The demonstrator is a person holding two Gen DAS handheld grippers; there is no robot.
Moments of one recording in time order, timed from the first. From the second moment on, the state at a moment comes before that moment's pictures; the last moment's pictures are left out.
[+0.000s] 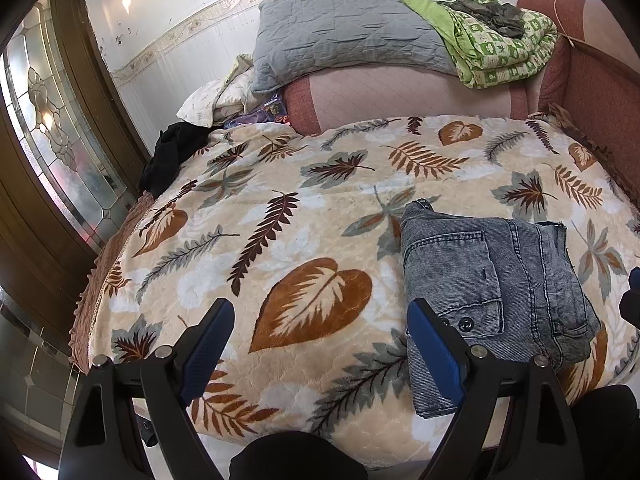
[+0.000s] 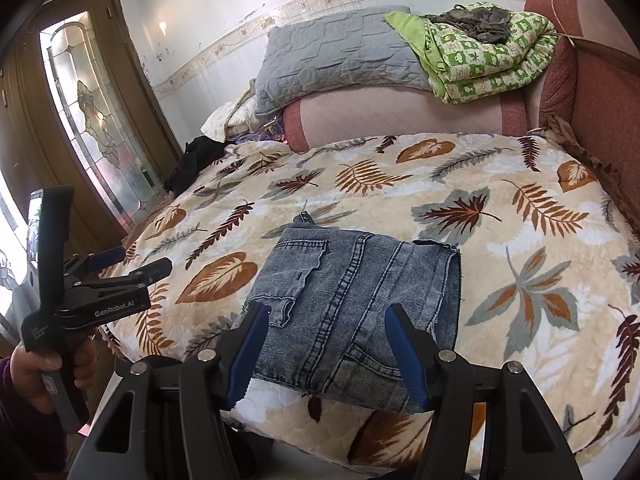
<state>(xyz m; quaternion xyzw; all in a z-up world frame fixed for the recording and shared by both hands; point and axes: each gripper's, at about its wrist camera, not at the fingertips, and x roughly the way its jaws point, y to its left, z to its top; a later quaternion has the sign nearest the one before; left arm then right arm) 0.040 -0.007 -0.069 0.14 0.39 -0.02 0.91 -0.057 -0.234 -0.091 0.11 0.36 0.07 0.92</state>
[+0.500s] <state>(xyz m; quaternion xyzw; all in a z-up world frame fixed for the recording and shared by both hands) 0.047 -0.008 -0.084 0.14 0.40 -0.02 0.90 -0.050 -0.237 -0.104 0.11 0.38 0.06 0.92</state>
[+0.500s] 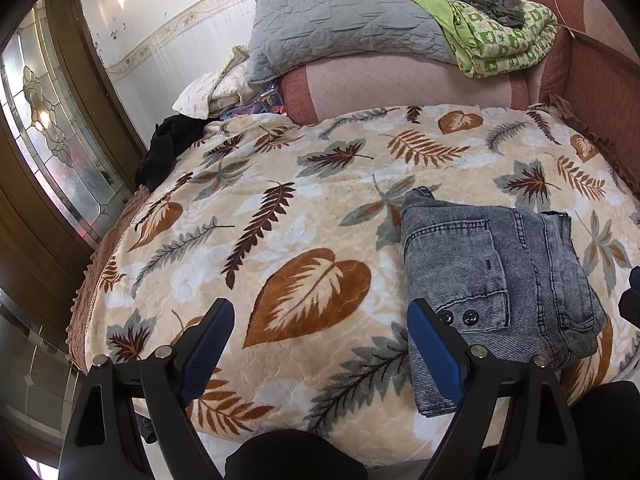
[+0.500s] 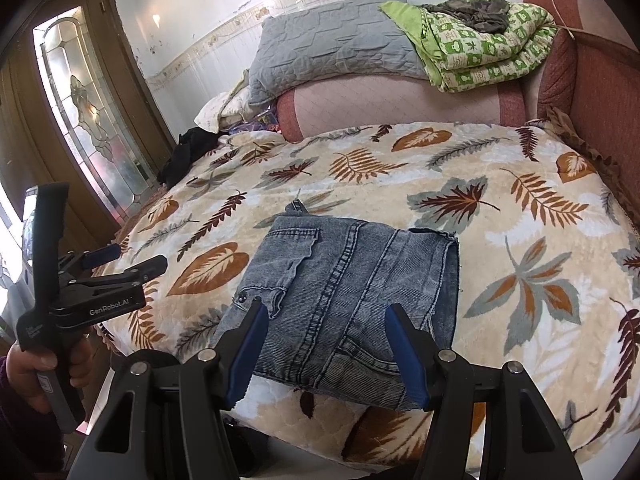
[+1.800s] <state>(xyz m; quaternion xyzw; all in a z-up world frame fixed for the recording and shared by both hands) 0.067 -0.025 -0.129 0.12 0.49 -0.11 0.86 -0.034 -0.276 -0.140 0.11 0.44 0.00 0.89</state>
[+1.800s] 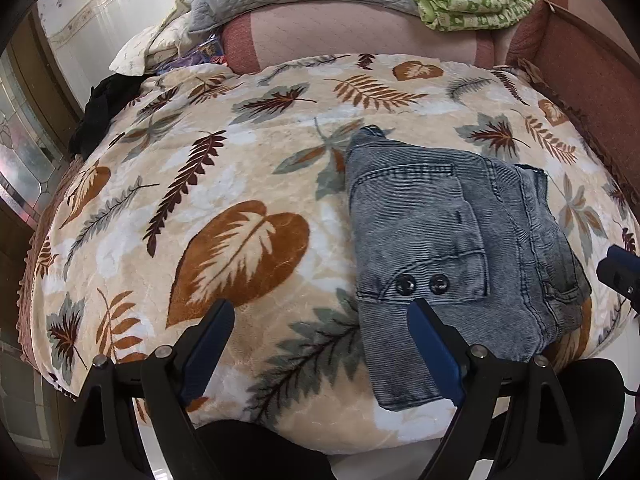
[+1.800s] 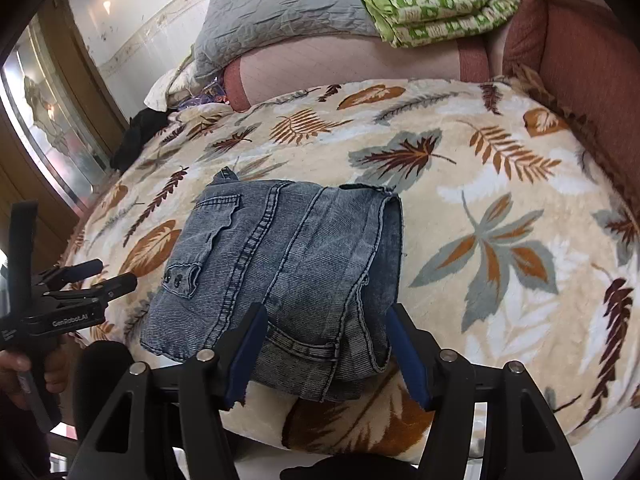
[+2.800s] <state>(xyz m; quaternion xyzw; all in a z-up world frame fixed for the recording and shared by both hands) 0.024 -0.025 -0.086 0.13 0.45 -0.11 0.88 -0.070 -0.242 -0.086 0.02 0.40 -0.05 0.91</state>
